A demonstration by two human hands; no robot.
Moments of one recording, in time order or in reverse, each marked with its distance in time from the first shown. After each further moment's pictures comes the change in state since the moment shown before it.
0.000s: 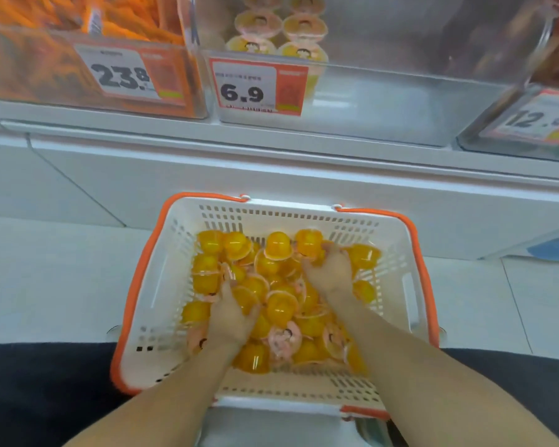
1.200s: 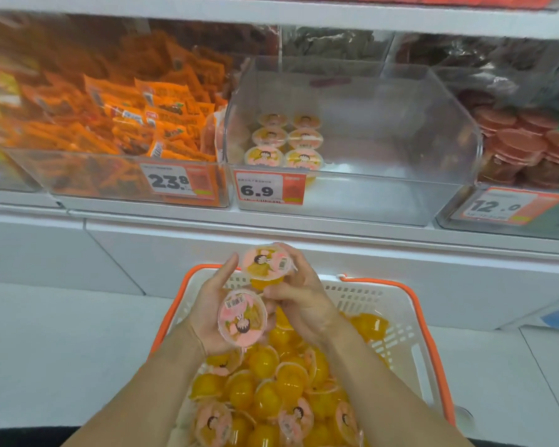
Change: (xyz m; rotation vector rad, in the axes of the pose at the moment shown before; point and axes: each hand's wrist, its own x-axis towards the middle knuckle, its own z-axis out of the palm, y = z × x) left_hand 0.006 0.126 -0.145 -1.302 -0.977 -0.209; right_hand -0.049 -0.141 -0.072 1.325 -0.671 -0.241
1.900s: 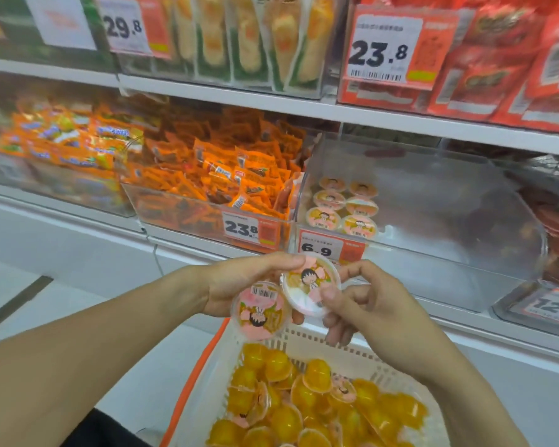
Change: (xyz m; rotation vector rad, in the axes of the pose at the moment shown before) left_hand -0.086 0.103 0.096 0.860 0.090 0.144; right_hand -0.039 -0.128 0.083 -0.870 -0.061 -0.047
